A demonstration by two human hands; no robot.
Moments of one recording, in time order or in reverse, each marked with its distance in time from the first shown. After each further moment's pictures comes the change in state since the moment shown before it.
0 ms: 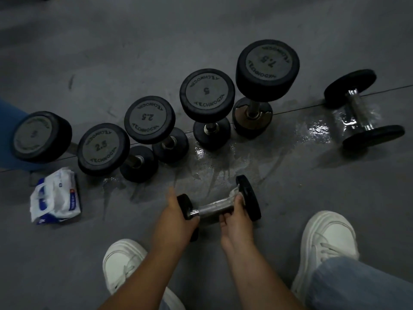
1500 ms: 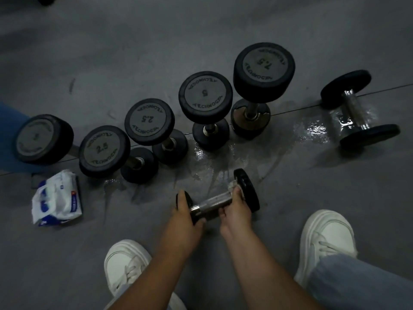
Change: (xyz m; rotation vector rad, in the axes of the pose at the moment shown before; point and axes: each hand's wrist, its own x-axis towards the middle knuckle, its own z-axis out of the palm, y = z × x) left_hand -0.004 0.000 0.011 0.001 -0.004 0.031; right_hand 0.012 -0.007 0.016 0.023 0.037 -0.030
